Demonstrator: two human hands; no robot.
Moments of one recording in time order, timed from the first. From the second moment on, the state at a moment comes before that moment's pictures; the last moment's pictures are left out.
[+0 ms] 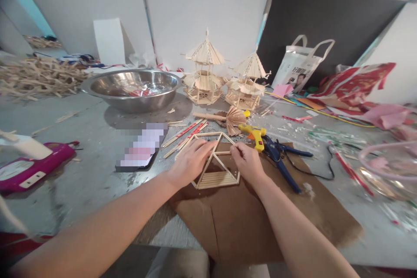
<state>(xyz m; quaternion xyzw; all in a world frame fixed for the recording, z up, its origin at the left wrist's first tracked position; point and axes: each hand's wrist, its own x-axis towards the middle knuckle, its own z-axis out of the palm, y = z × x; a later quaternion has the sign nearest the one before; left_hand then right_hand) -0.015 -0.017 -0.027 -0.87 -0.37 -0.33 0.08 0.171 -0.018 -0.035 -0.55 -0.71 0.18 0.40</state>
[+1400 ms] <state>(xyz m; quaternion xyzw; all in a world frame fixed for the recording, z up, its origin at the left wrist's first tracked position) -0.037 0.058 0.026 -0.72 -0.70 0.01 0.01 0.220 0.019 -0.035 -0.69 -0.62 -0.04 0.37</state>
